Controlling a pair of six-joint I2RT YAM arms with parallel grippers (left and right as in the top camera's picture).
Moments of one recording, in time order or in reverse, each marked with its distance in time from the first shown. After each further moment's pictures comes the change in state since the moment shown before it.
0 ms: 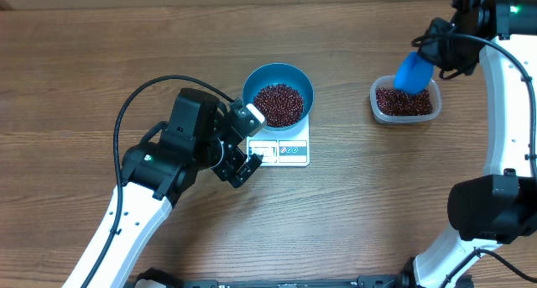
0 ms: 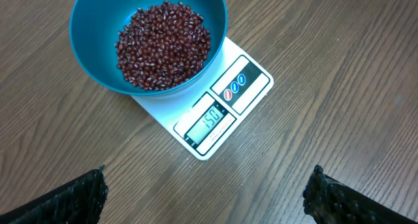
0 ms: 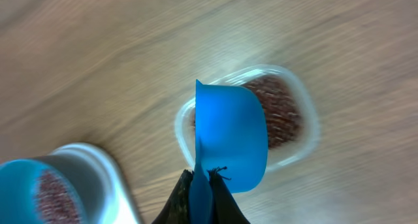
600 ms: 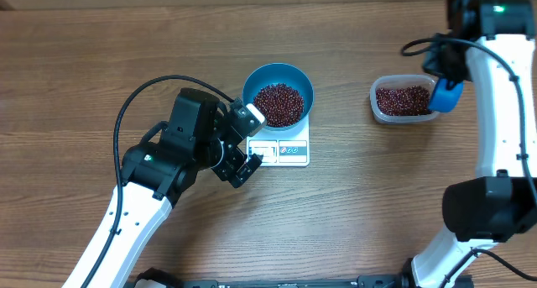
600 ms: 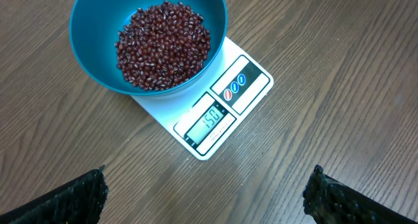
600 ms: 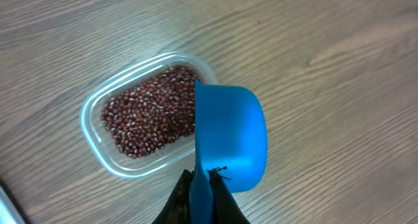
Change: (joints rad) left arm 0.000 0.000 0.000 0.000 0.000 0.000; right arm 0.079 0.000 0.001 -0.124 0.354 -0.001
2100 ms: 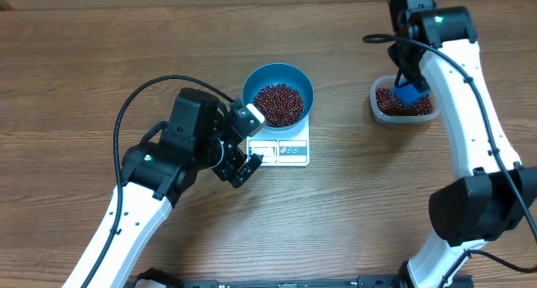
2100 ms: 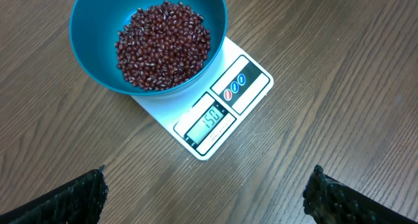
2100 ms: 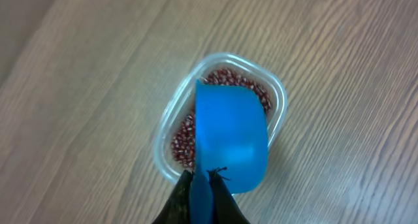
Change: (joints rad) left arm 0.000 0.000 0.000 0.000 0.000 0.000; right arm 0.162 -0.008 -0.148 0.132 0.148 0.809
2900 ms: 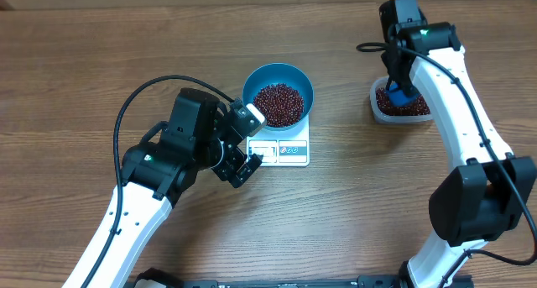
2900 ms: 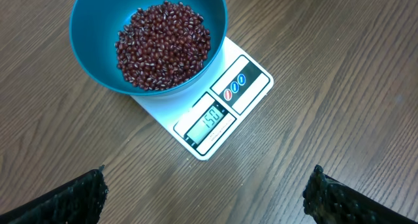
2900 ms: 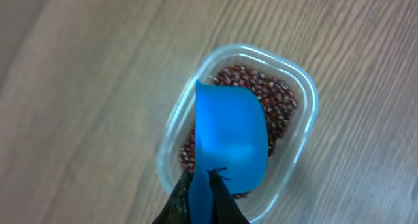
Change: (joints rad) left arm 0.000 0.000 0.000 0.000 0.000 0.000; right arm 0.000 -0.001 -0.162 0.187 0.004 0.053
